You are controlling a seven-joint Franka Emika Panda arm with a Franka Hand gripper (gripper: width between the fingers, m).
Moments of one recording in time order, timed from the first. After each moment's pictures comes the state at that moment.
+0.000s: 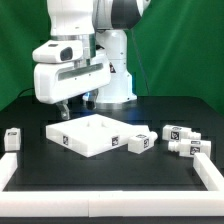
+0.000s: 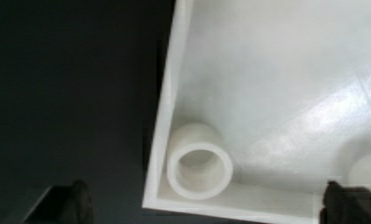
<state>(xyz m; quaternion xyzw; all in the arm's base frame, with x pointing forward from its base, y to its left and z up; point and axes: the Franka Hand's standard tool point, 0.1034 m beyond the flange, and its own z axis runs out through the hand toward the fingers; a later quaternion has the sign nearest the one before) 0.422 -0.093 0.078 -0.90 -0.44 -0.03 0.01</state>
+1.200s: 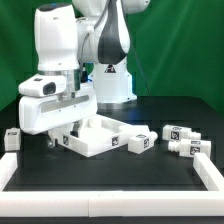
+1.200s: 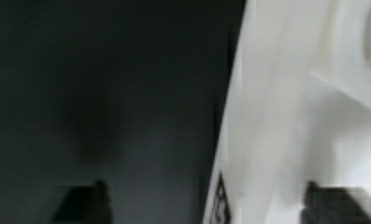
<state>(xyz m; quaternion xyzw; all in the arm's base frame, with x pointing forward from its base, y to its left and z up) 0.403 -0.127 0.007 -0.91 -0.42 -0.03 0.00</state>
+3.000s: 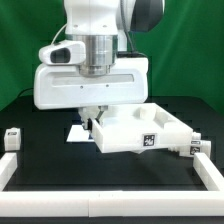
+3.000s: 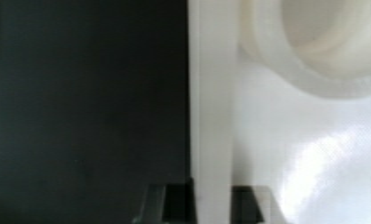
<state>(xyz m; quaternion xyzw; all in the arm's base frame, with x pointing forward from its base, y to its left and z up) 0.534 -0.059 0.085 -0.99 -0.13 -0.01 -0.01</state>
